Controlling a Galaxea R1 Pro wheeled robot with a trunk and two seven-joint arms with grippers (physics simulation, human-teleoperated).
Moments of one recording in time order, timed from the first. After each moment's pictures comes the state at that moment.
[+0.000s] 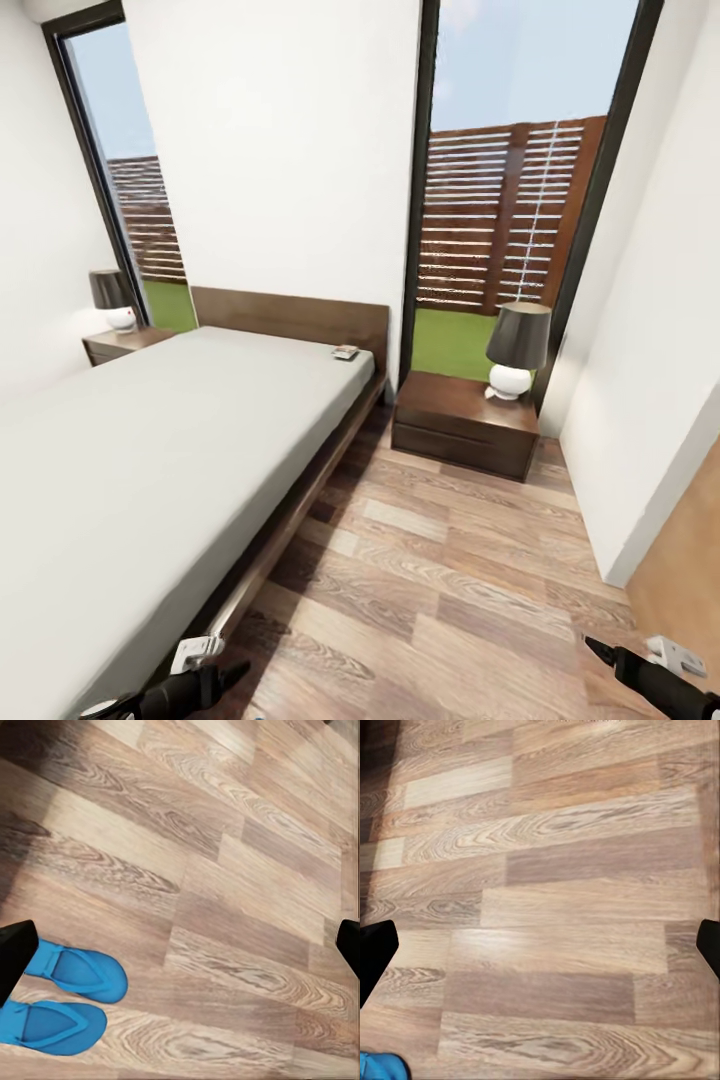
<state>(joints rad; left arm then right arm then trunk) -0.48 0.19 0.21 -0.15 0.04 -0.04 -0.70 -0.59 -0.47 -0.02 0.08 -0.53 -0.06 0.61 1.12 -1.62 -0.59</state>
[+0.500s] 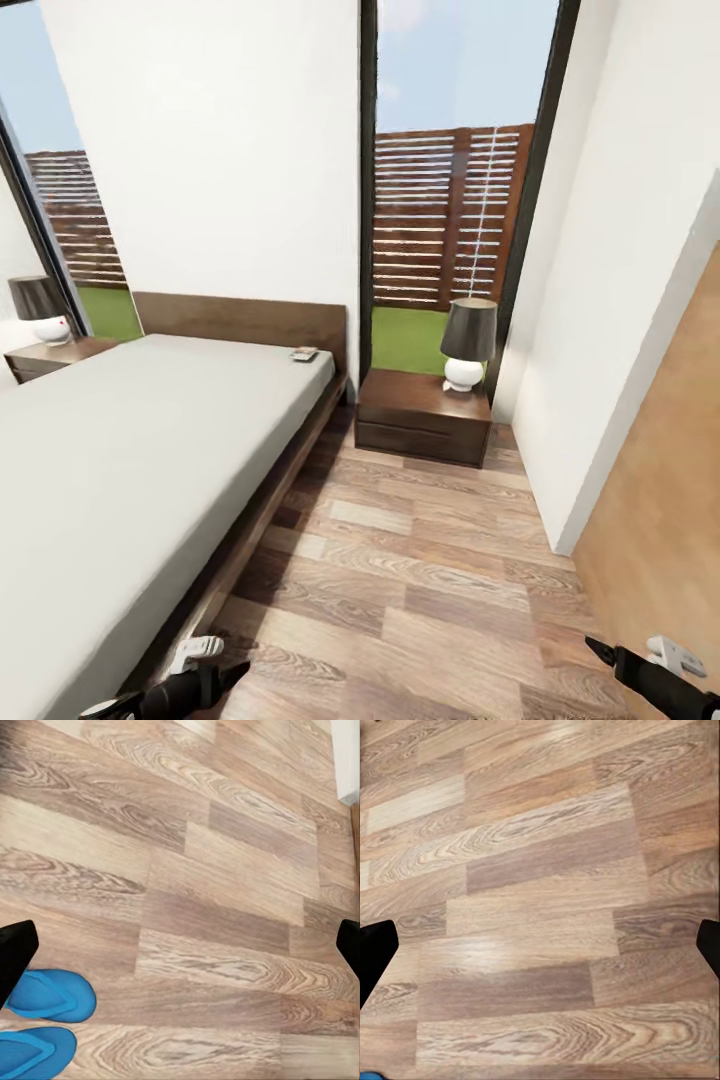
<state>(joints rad) -0.48 0.19 0.21 -0.15 0.04 -0.04 -0.70 -0.59 -0.47 -0.02 0.08 -0.53 -0.06 0.61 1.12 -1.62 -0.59</state>
